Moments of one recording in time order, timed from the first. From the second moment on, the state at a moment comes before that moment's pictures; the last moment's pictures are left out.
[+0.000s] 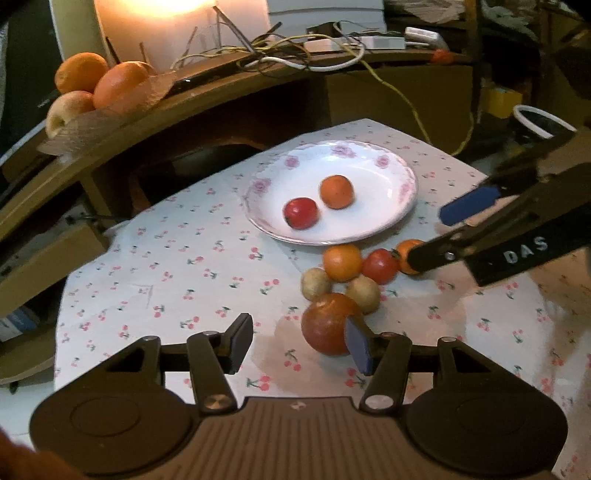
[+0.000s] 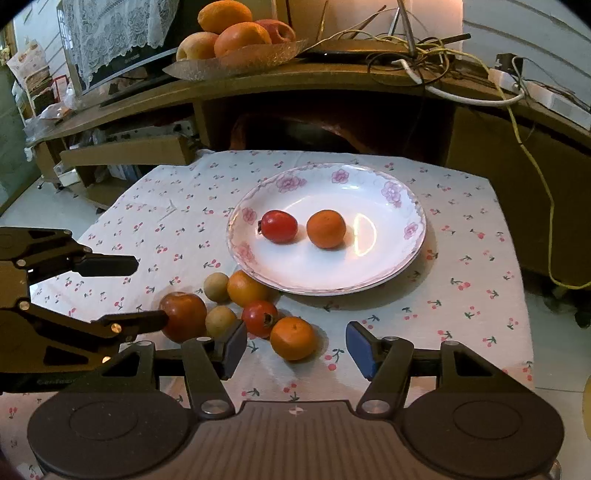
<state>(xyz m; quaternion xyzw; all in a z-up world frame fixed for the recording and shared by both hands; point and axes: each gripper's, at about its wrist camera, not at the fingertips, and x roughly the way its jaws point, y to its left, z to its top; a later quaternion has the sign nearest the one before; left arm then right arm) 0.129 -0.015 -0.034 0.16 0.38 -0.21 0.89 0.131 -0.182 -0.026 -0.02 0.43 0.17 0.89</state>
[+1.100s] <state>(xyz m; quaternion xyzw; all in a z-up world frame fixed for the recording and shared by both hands) 0.147 -0.025 -0.062 0.16 0.39 -0.25 0.87 0.147 -0.176 -0.052 -0.06 0.44 0.20 0.87</state>
